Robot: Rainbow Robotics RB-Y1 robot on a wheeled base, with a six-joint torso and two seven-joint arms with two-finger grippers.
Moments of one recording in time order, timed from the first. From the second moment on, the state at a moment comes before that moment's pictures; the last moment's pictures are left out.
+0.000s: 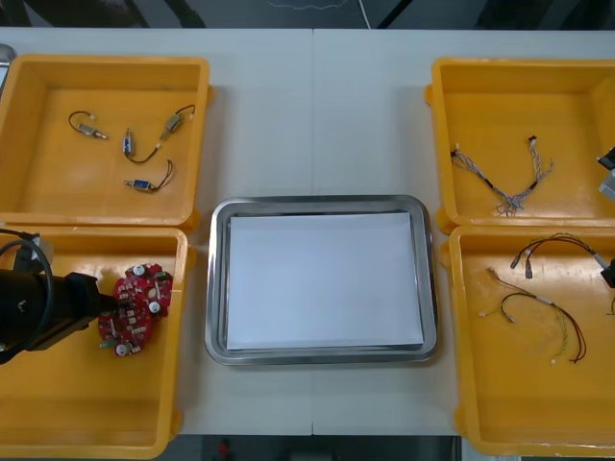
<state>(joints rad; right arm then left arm) -0.10 -0.94 -0.34 -2.46 -1.12 1.92 1.47 0.14 0.82 0.05 -2.05 0.94 1.28 -0.83</state>
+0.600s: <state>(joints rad) -0.10 -0.94 -0.34 -2.46 -1.12 1.92 1.47 0.14 0.82 0.03 -2.03 0.92 1.24 -0.83</state>
